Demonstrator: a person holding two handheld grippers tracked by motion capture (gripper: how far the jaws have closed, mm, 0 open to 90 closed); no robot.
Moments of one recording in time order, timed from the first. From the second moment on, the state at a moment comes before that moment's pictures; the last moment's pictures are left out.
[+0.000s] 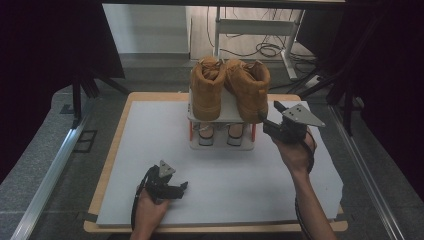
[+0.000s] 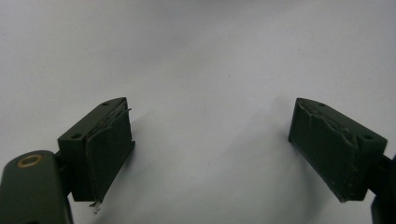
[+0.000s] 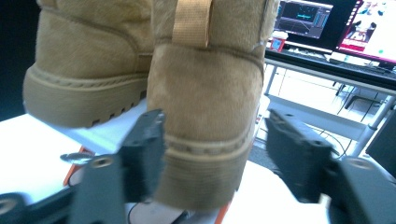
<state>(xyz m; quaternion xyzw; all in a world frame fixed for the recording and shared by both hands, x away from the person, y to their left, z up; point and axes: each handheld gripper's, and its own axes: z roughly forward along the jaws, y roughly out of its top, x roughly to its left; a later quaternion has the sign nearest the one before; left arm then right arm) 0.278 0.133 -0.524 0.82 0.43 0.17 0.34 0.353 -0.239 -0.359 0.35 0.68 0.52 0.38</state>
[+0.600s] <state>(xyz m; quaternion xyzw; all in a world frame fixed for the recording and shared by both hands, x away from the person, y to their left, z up) 0.278 0.133 -0.525 0.82 0.43 0.17 0.34 0.347 -0.257 -0.387 0.35 0.72 0.51 0.32</state>
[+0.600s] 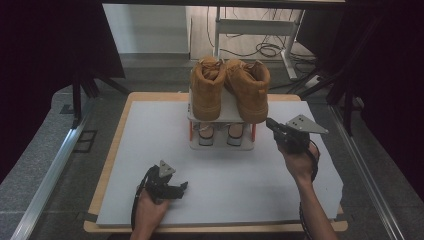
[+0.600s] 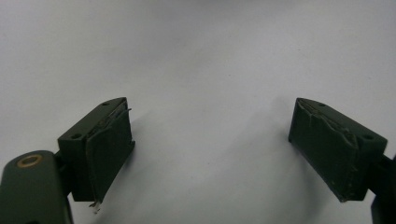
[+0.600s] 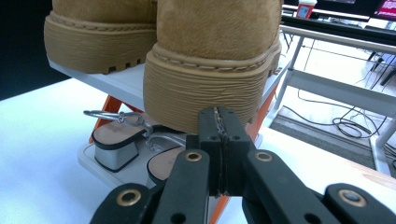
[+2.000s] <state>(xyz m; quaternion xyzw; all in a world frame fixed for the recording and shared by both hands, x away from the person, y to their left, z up) 0.278 0.133 -0.524 0.82 0.43 0.17 0.34 0.372 -0.214 -0.395 0.34 0.73 0.51 0.30</state>
